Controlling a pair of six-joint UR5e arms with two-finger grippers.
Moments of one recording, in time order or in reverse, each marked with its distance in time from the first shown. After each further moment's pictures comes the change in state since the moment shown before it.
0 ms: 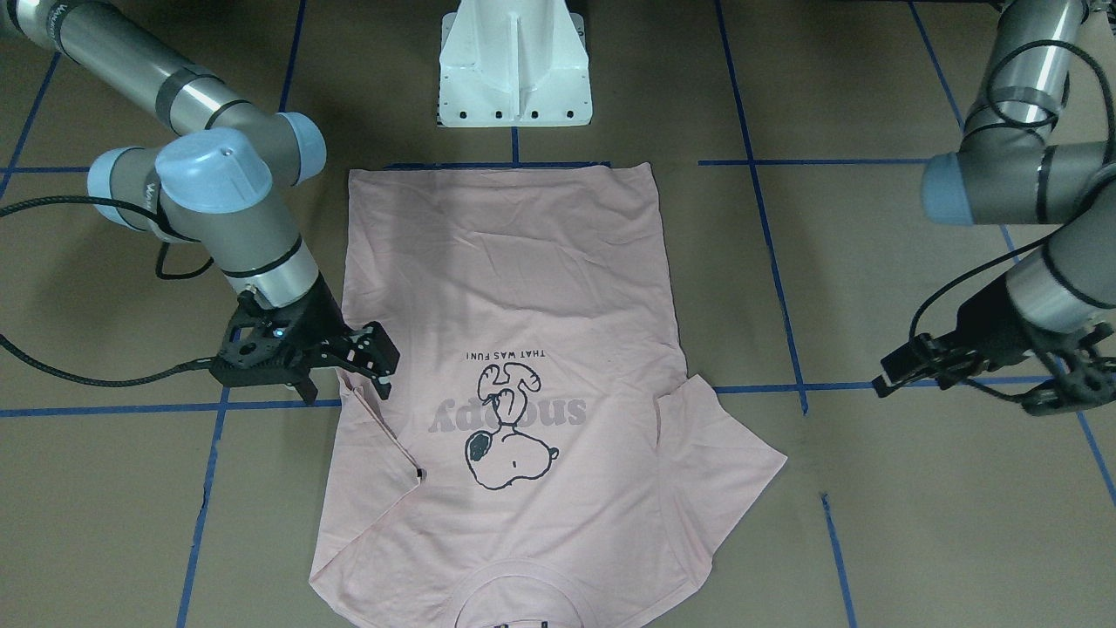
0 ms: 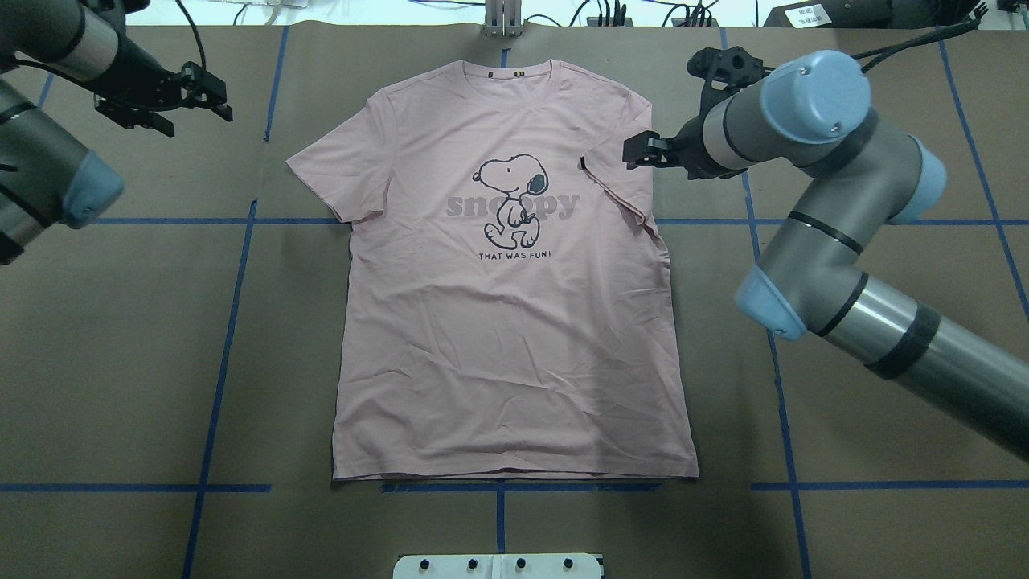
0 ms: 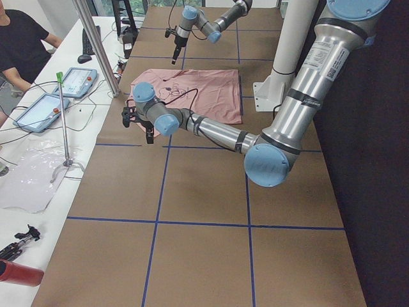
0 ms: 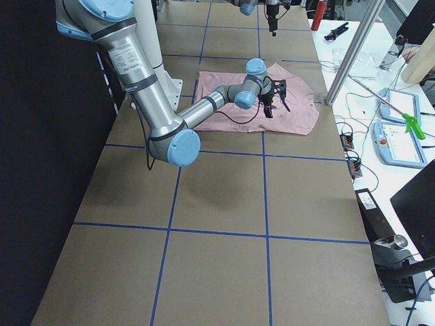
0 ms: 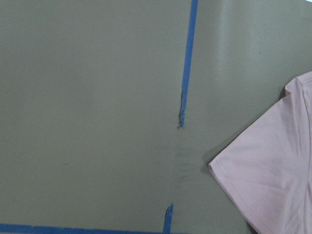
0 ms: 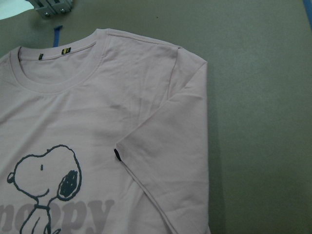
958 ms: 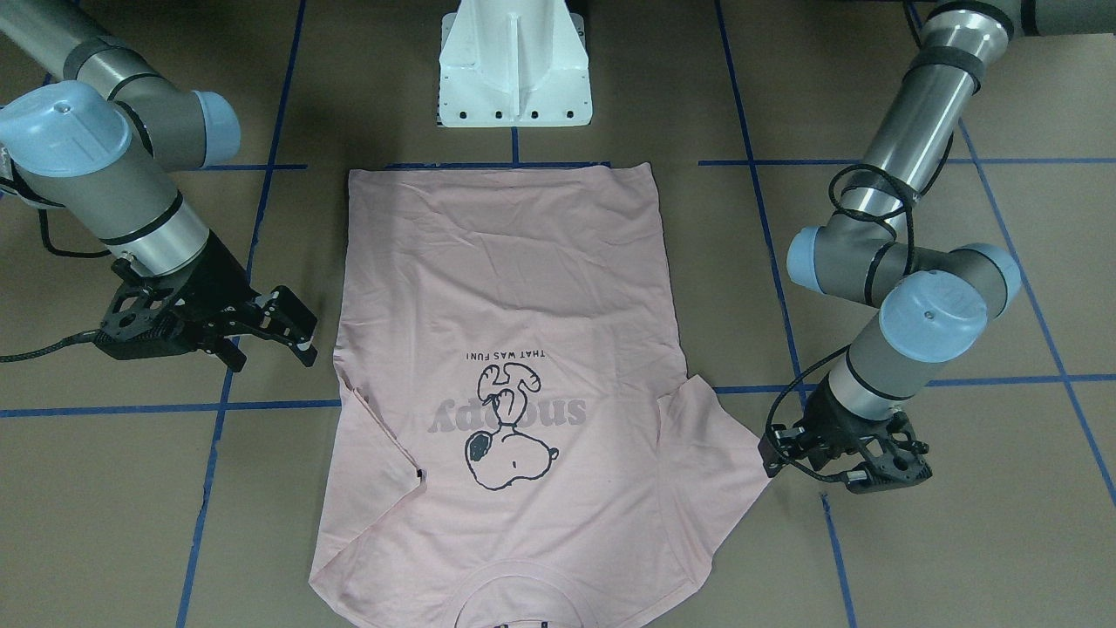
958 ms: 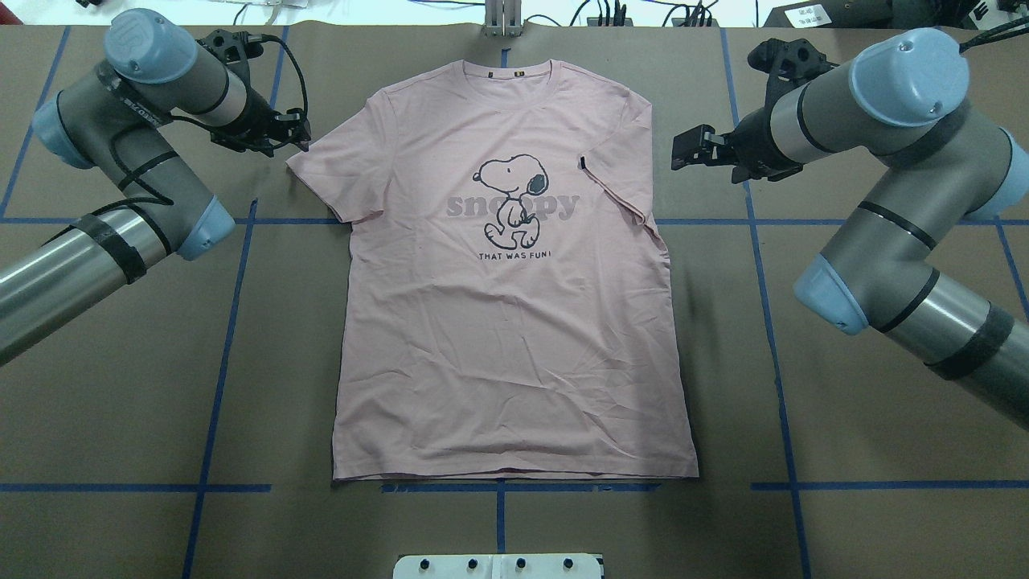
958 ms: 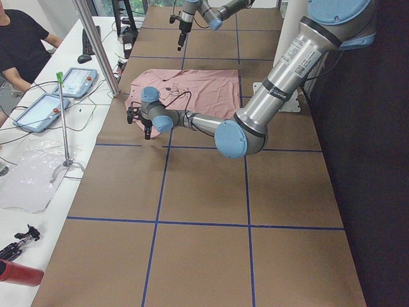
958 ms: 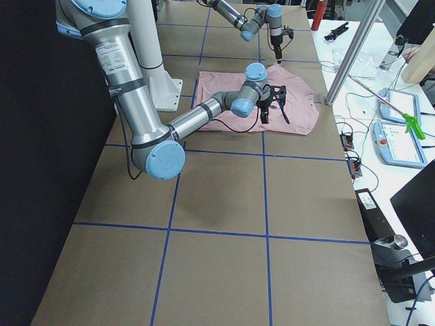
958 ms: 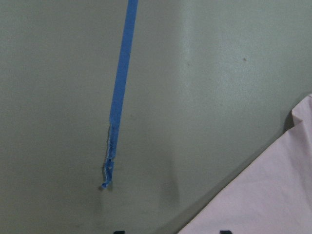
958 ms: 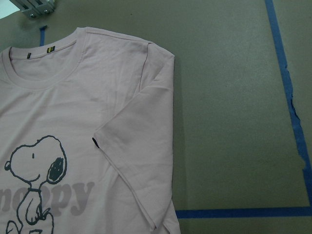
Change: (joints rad) left arm 0.143 -0.149 0.264 -0.152 0.188 -0.058; right arm 0.058 -0.081 0.065 0.006 0.095 -0.003
